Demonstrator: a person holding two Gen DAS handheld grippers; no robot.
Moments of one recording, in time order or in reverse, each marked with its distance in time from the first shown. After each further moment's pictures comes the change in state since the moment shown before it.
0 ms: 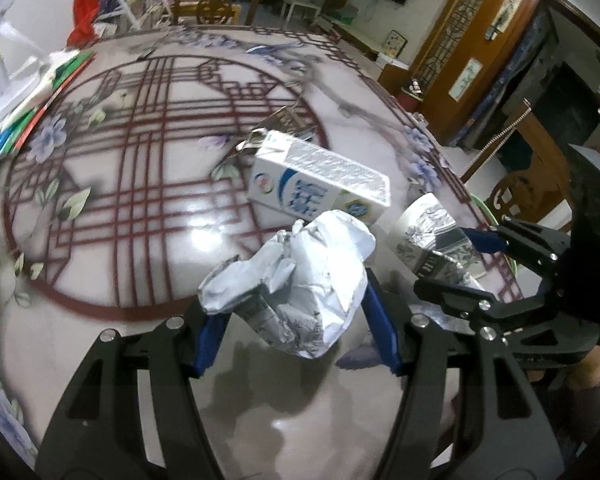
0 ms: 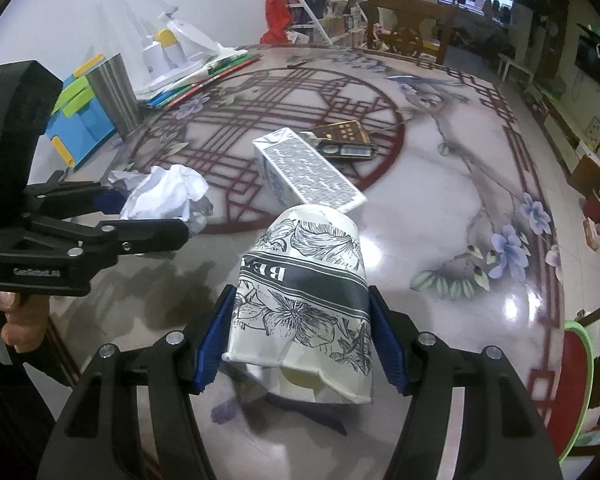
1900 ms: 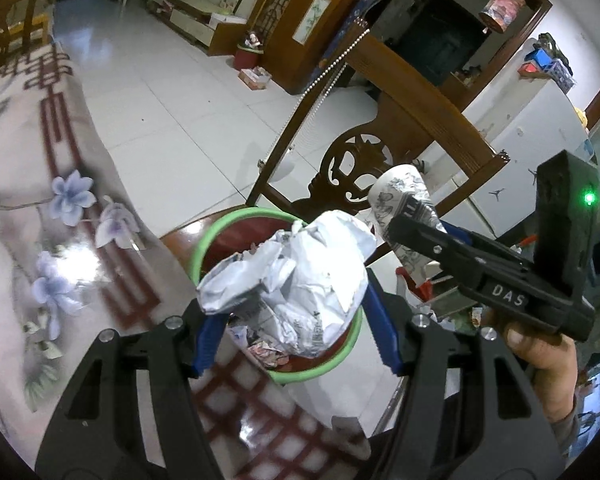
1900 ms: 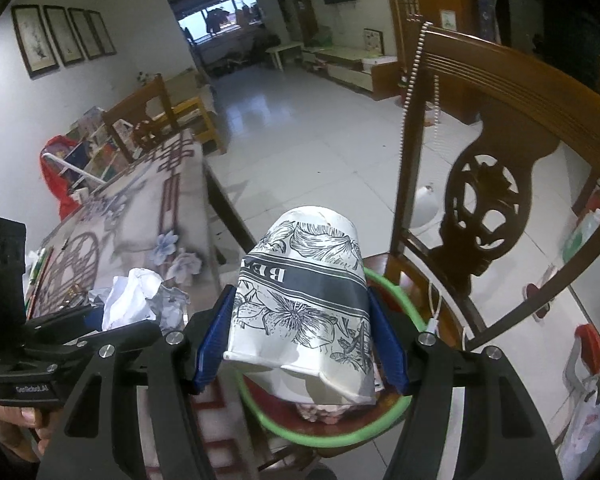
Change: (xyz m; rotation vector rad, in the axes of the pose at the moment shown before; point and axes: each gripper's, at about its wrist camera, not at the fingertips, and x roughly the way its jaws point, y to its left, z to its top) left arm 0.144 -0.324 0.096 0.283 0.163 -0.438; right arm -0.185 -0.310 -0.130 0.733 -0.218 -0.366
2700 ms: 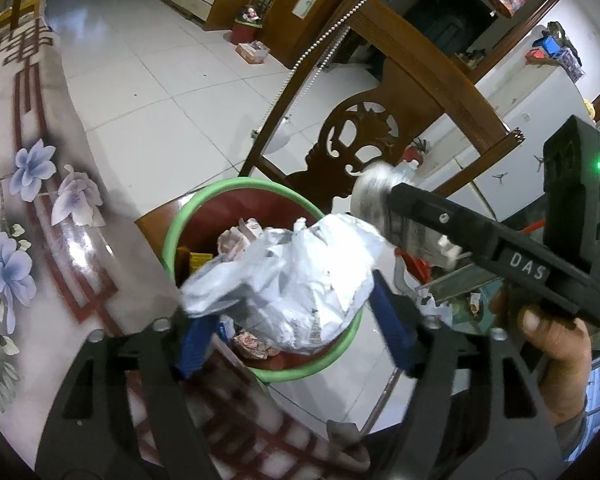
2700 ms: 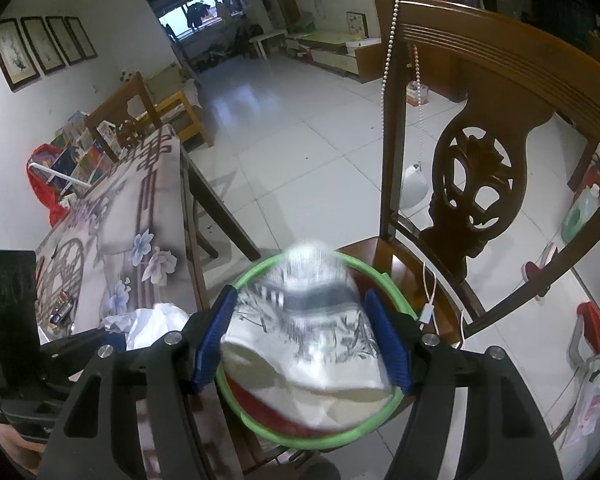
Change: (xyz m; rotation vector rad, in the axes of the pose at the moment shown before) left arm 0.038 -0.004 -0.007 -0.009 0.081 0.009; right arm 0.019 -0.023 -0.001 0.064 0.050 -0.006
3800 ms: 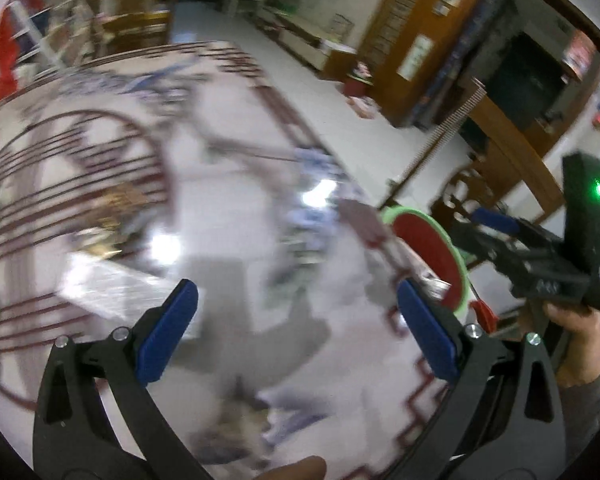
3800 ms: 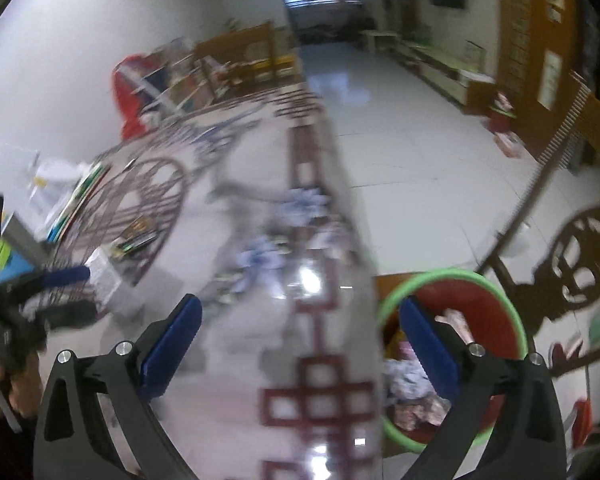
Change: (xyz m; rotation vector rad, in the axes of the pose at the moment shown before) left arm -0.205 0.145 -0.092 -0.199 -0.200 0.325; right arm 0.016 0.204 -0.039 -0.398 0.049 0.167
